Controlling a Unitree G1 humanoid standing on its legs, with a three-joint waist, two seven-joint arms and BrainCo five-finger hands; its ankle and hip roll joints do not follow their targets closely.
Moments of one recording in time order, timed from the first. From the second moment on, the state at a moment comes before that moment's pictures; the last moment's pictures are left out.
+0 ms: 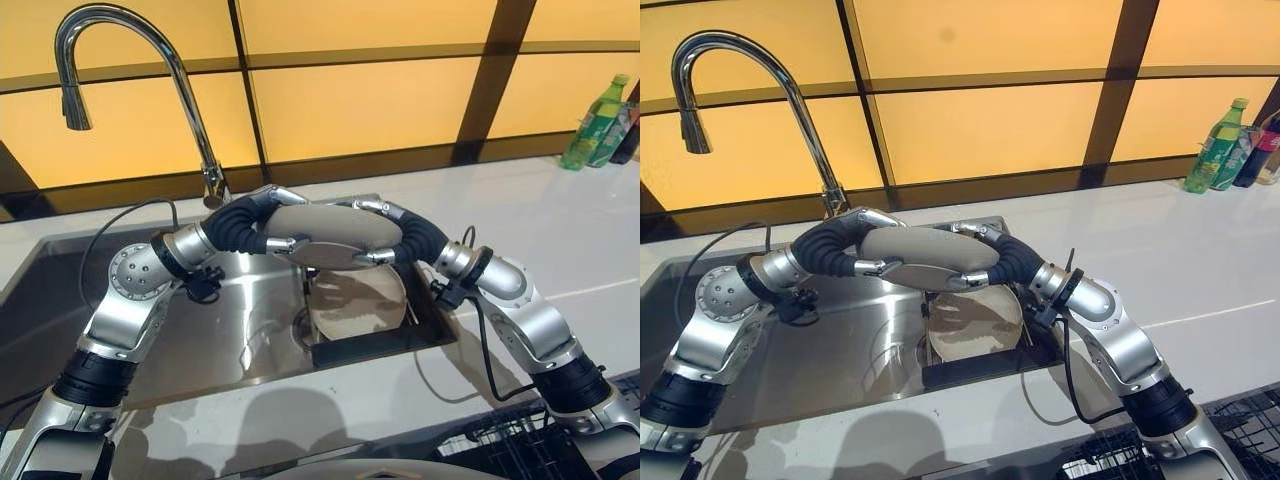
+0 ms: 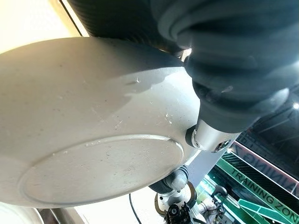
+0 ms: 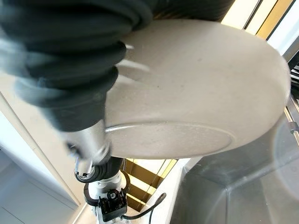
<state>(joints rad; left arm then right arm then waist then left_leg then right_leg) -0.32 0.73 -0.14 -0.17 -0.41 -0.31 -0.62 -0.33 -0.60 0.29 -0.27 0.42 0.05 0.46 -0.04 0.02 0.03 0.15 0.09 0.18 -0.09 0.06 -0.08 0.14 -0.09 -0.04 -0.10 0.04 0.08</state>
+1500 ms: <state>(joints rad) -0.22 0.55 -0.01 -0.17 -0.46 -0.28 -0.29 -0.25 -0.59 0.13 -0.28 0.32 -0.04 0.26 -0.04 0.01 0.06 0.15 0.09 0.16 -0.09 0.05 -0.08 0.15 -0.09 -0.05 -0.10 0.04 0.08</state>
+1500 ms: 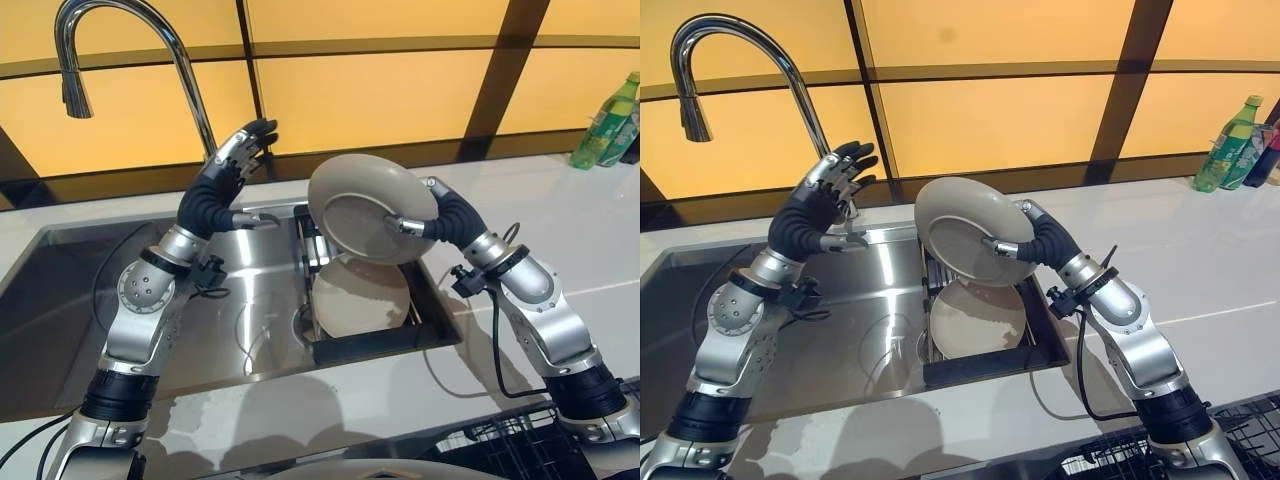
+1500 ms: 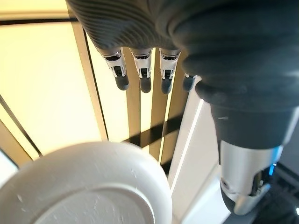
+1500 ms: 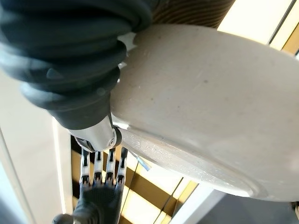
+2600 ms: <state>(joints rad) -0.16 0.54 0.09 -0.13 -0.51 -0.32 -0.23 -0.12 -0.63 -0.09 -0.22 0.27 -0.09 0.03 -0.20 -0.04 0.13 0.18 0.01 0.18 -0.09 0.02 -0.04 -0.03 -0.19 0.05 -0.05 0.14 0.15</state>
